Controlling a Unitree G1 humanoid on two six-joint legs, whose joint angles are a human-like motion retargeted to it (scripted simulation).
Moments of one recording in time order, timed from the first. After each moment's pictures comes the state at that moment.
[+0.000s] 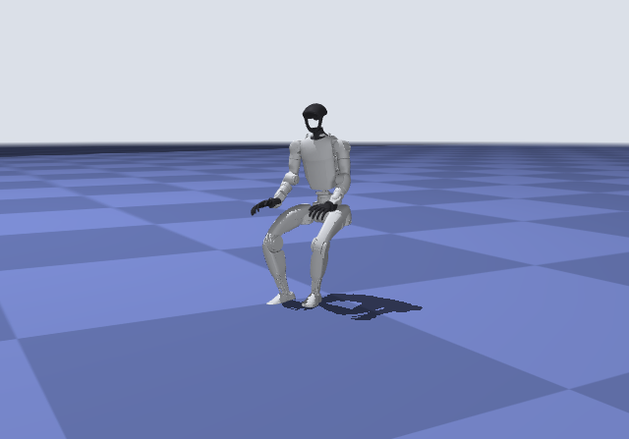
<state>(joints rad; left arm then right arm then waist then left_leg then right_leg) -0.31 0.16 -0.06 0.83 1.13 -0.17 0.65 -0.30 -0.15 -0.05 0.80 -0.94 -0.14 -0.65 -0.10 0.00 0.12 -1.24 0.04 0.27 1.48 -0.42 0.13 -1.26 -0.26 -0.11 1.45 -0.29 -0.03</state>
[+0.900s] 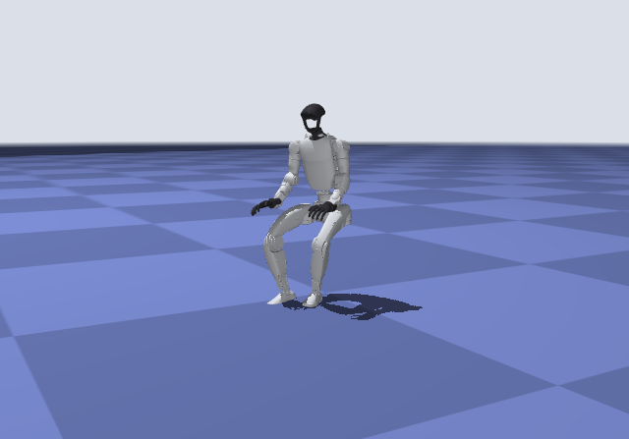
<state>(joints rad) -0.32 0.15 -0.04 0.83 1.13 -0.19 0.66 -0.30 -0.15 -0.03 0.75 -0.92 -0.14 -0.64 -0.11 0.02 0.14 -1.25 0.04 0.27 1.48 -0.42 0.13 -1.27 -0.26 -0.11 1.45 -0.29 -0.03</state>
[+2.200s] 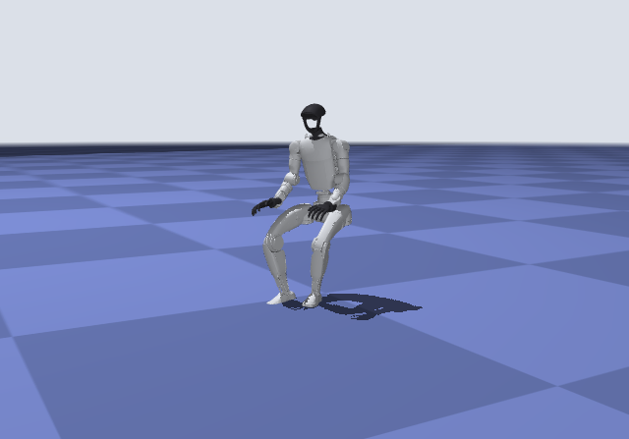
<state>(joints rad) -0.32 0.15 -0.02 0.83 1.13 -0.20 0.65 -0.30 -0.14 -0.03 0.74 -0.93 -0.13 -0.63 -0.12 0.02 0.15 -1.24 0.04 0.27 1.47 -0.42 0.14 -1.26 -0.25 -0.11 1.45 -0.28 -0.03</state>
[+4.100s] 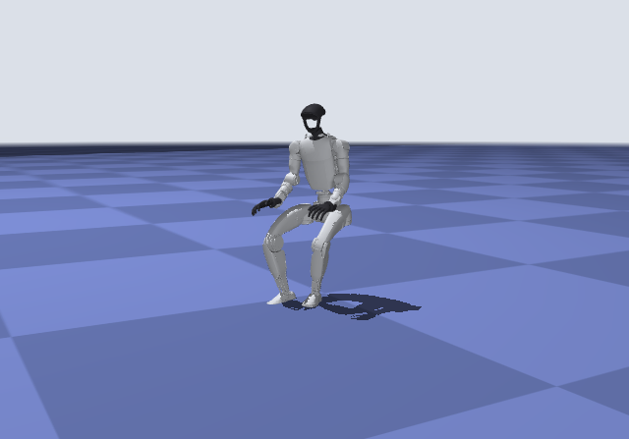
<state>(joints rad) -0.32 0.14 0.00 0.84 1.13 -0.21 0.65 -0.30 -0.14 -0.04 0.74 -0.93 -0.13 -0.62 -0.12 0.02 0.15 -1.23 0.04 0.28 1.47 -0.42 0.14 -1.26 -0.26 -0.11 1.45 -0.28 -0.03</state>
